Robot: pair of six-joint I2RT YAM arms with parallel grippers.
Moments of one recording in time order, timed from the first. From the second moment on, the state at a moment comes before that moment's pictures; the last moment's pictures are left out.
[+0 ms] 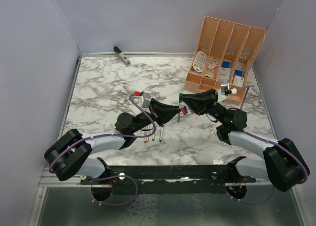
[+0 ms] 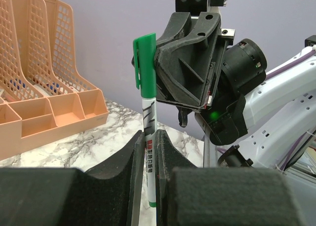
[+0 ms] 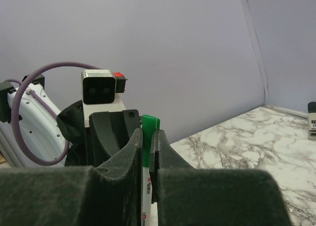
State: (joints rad) left arm -0.83 1.35 0.47 1.30 0.33 -0.53; right arm 0.48 1.21 0.41 1.47 -0.59 0.75
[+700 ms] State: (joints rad) left arm -0.83 1.33 0.45 1.30 0.31 -0.51; right arm 0.52 1.21 0.41 1.46 -0.56 0.68
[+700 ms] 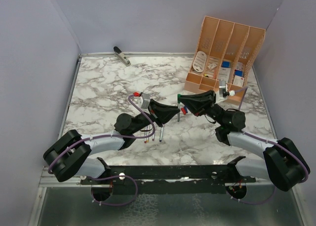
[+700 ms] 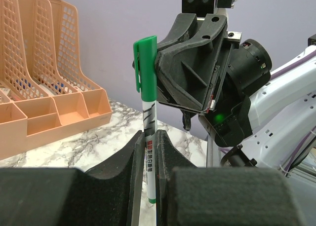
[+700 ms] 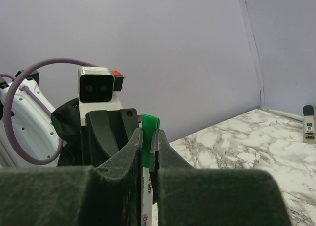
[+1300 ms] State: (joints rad) left arm -0.82 1.20 0.43 1.29 0.22 -0.50; right arm 0.54 1.10 0.44 1.20 -0.48 0.56
